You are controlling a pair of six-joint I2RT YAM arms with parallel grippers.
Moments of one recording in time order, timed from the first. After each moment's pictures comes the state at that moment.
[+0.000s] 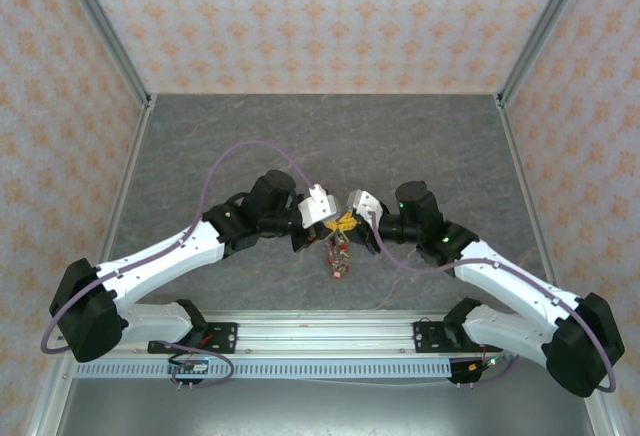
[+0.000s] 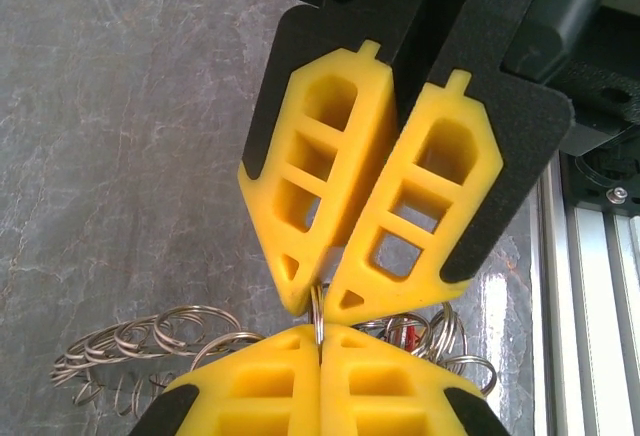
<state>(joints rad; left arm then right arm) -0.76 1.24 0.89 -0.29 0.41 0.29 0.66 1.01 0.62 -0.10 -0.55 -0.29</state>
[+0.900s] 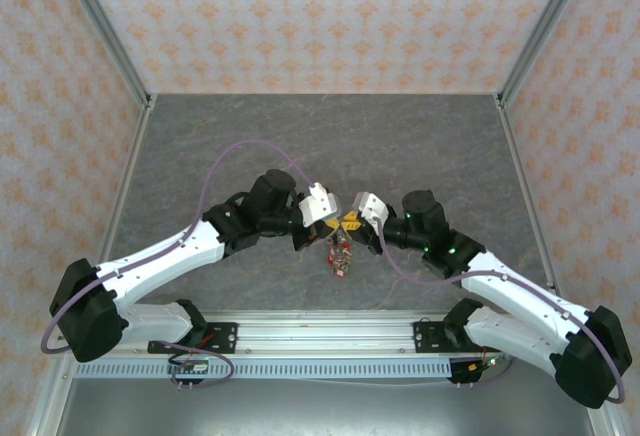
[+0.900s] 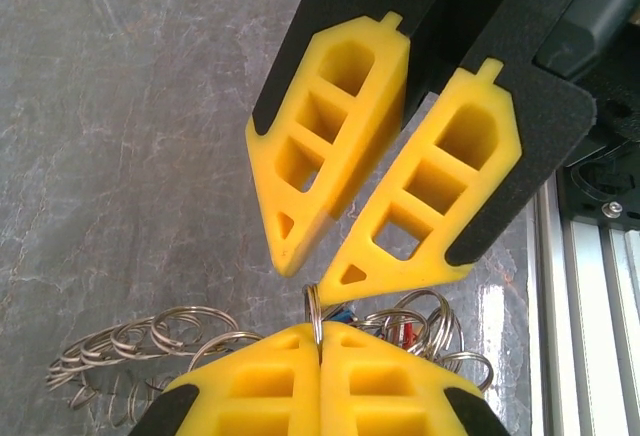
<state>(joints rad) -0.76 1.24 0.90 -0.27 0.42 0.28 0.69 0.91 0.56 -0.05 -0.41 -0.29</state>
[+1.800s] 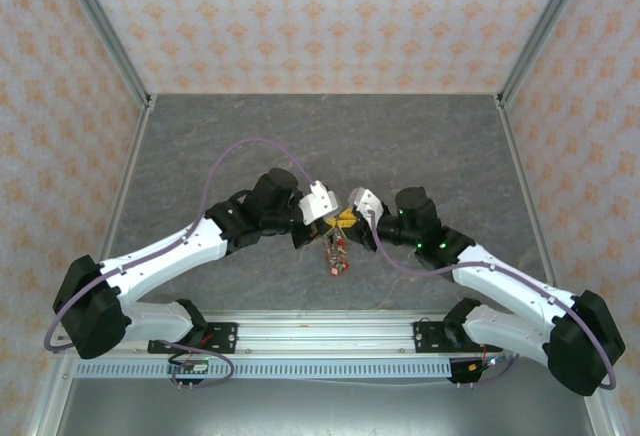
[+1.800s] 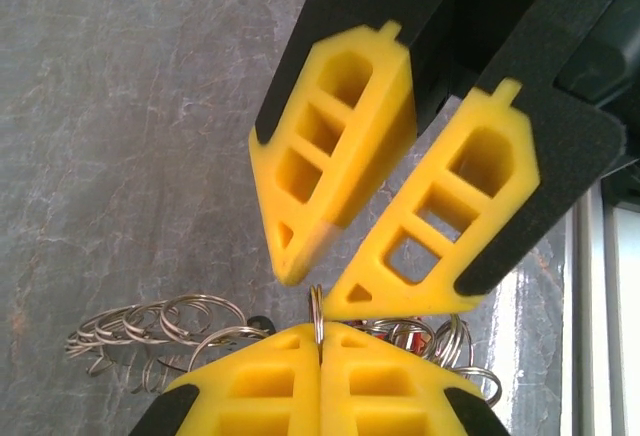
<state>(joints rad) -0.75 1.26 0.92 -0.32 0.34 0.28 0.68 1.00 0.55 0.04 -0.42 -0.21</state>
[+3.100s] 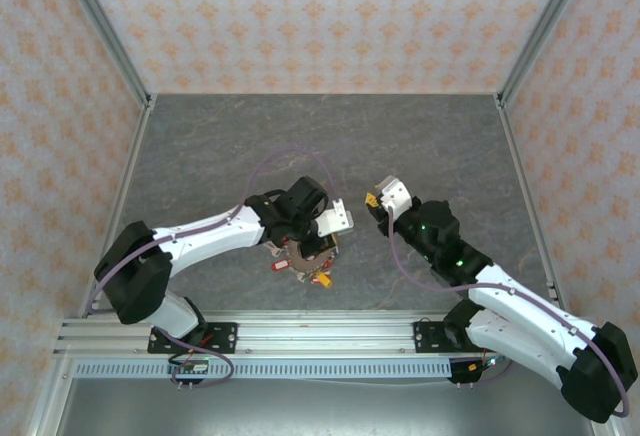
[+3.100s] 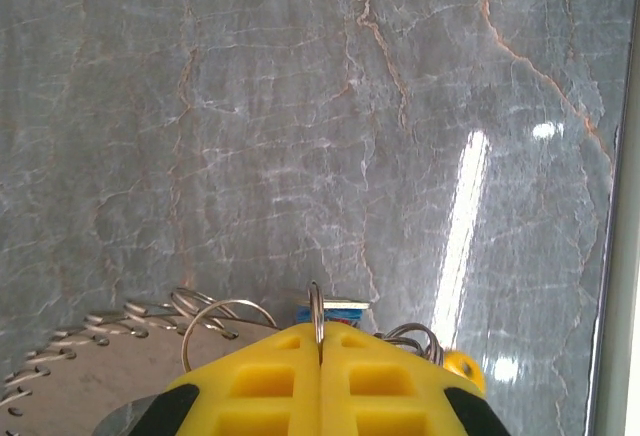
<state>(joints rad) -0.80 1.54 1.00 -0.47 0.31 0.35 0.68 0.80 0.46 0.14 0.08 -0.25</state>
